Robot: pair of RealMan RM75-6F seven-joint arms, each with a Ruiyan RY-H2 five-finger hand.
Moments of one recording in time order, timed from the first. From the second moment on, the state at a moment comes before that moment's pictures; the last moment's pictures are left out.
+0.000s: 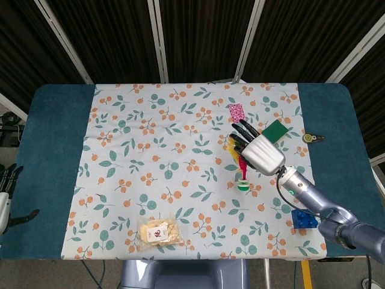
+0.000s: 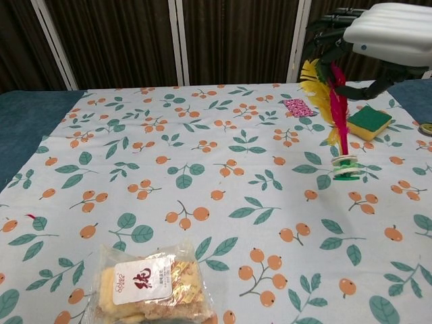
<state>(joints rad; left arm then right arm) -0.07 -1.11 -0.06 -1.67 1.39 1.45 0.01 0.80 -1.35 0.00 -1.13 -1.70 1.27 0.02</state>
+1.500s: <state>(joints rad) -0.06 -1.10 -0.05 -1.70 1.40 1.45 -0.01 0.57 -1.71 0.11 -0.63 -1.59 1.55 -0.07</state>
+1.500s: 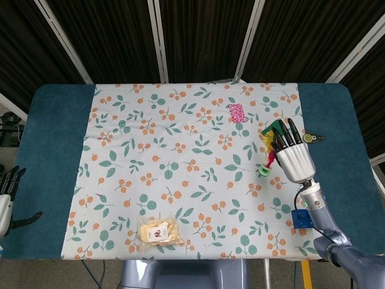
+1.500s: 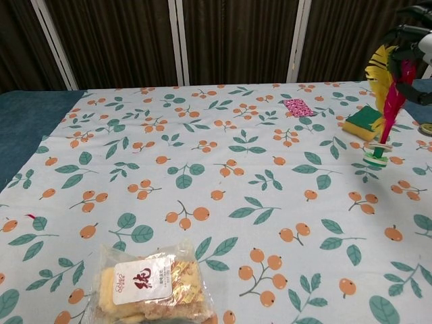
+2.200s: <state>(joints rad) -0.06 -1.10 -0.05 -1.70 1.41 1.45 -0.02 0.55 -1.79 0.13 -0.47 -1.54 1.49 -0.04</state>
